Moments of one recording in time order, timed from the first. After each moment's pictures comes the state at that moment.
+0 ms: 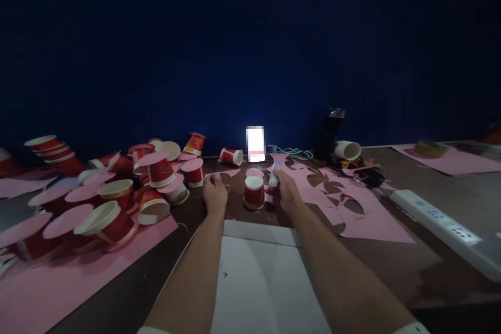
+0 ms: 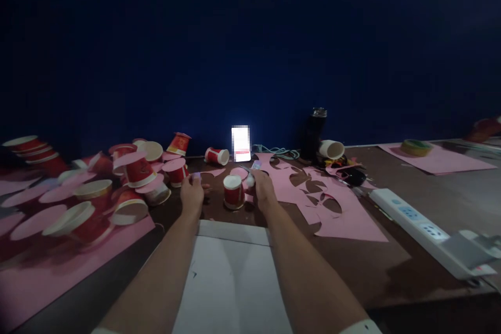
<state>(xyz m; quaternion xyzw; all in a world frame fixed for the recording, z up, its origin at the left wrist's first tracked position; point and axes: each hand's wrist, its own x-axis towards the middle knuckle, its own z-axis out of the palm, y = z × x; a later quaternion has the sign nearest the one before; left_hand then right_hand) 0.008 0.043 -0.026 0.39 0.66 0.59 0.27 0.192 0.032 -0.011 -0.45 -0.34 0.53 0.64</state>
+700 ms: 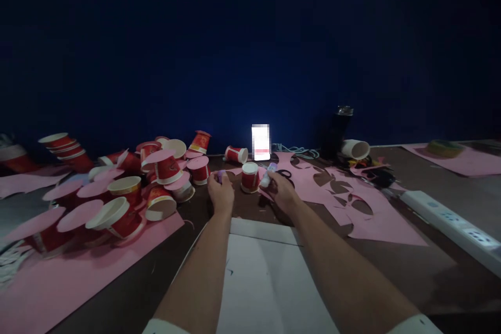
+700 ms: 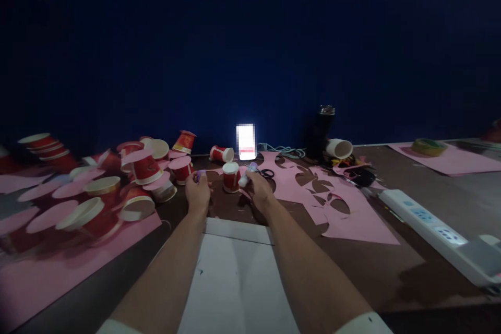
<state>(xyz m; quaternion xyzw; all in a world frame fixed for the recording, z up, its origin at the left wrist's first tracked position) 0.009 0.043 -0.029 0.36 0.65 0.64 0.21 0.174 0.033 -0.023 -0.37 -0.31 0.65 0.58</state>
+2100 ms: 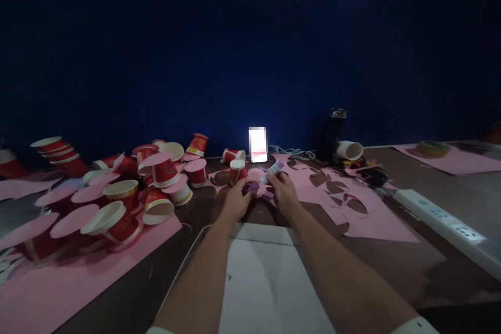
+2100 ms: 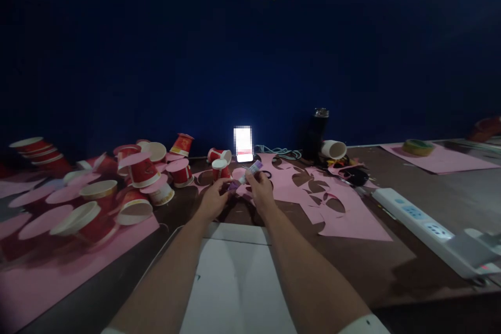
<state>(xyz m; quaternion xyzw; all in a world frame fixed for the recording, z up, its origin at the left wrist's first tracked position) 0.028 0.023 -0.036 0.68 0.48 0.46 0.31 0.180 0.034 -0.028 -0.45 -0.39 0.50 0.63</state>
